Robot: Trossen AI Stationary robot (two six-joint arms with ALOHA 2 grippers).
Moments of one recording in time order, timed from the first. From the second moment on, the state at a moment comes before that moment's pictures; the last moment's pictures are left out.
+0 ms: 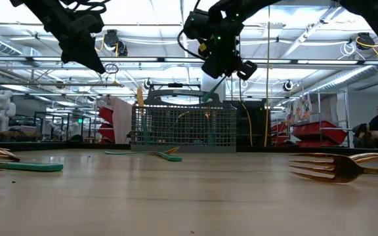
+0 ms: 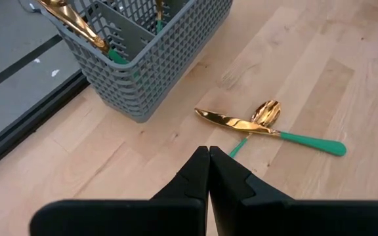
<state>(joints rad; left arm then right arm) 0.40 0.82 0.78 -0.70 -0.11 -0.18 -0.37 2.00 1.81 -0.90 1.22 -1.34</state>
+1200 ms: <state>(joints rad) 0.40 0.82 0.78 -0.70 -0.11 -0.18 -0.36 2.10 1.81 -0.92 1.12 -1.23</state>
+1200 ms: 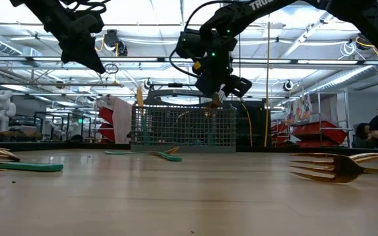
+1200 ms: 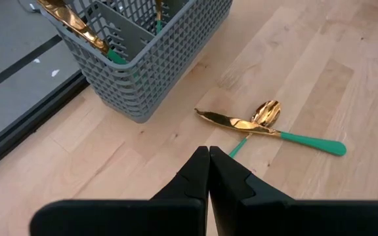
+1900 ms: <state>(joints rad) 0.40 0.82 0.78 -0.70 -0.11 -0.18 -0.08 1.82 1.81 -0.83 0.48 0.11</state>
